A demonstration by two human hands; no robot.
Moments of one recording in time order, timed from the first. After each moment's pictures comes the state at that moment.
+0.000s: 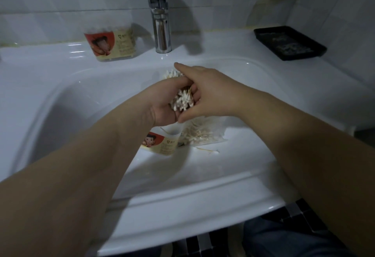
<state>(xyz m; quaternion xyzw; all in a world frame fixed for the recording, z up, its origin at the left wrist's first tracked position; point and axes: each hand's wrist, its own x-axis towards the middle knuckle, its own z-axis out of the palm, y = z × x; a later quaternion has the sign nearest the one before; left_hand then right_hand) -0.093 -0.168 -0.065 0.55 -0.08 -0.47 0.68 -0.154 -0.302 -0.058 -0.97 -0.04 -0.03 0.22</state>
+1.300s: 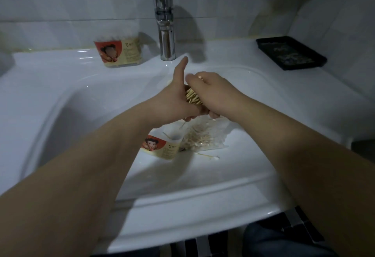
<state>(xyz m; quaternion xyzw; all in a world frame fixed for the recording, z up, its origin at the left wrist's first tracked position) -0.092 -0.162 -0.066 0.76 -0.36 -0.23 0.50 -0.154 -0.291 -0.049 -0.89 0.12 -0.07 0.44</state>
